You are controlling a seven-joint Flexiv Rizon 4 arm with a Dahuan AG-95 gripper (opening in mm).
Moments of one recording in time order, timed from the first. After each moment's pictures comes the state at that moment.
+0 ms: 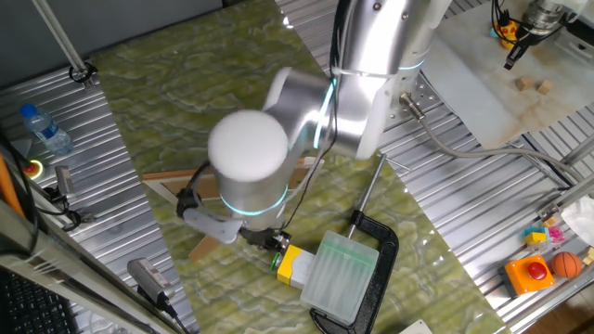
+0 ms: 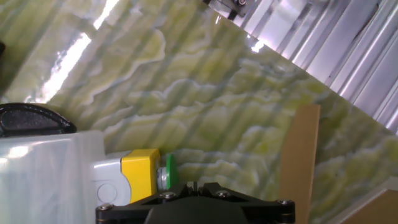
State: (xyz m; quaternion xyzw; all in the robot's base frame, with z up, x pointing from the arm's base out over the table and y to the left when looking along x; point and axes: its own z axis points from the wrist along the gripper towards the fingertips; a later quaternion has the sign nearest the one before) arm 0.547 0.284 0.124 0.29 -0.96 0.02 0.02
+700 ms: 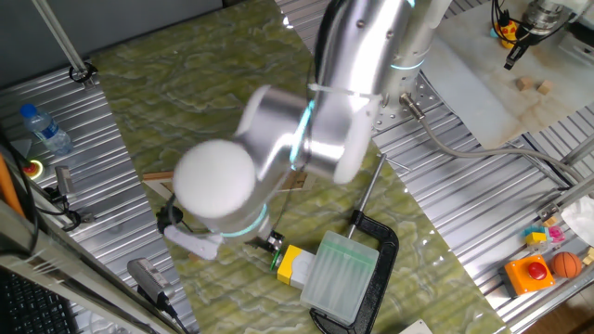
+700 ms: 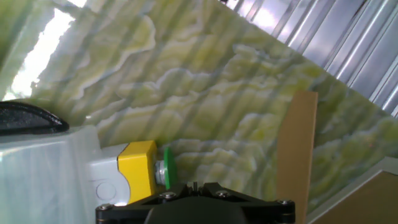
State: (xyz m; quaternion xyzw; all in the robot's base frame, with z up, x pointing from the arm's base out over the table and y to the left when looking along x) arm 0.548 0.268 0.119 0.29 -0.95 0.01 0.07
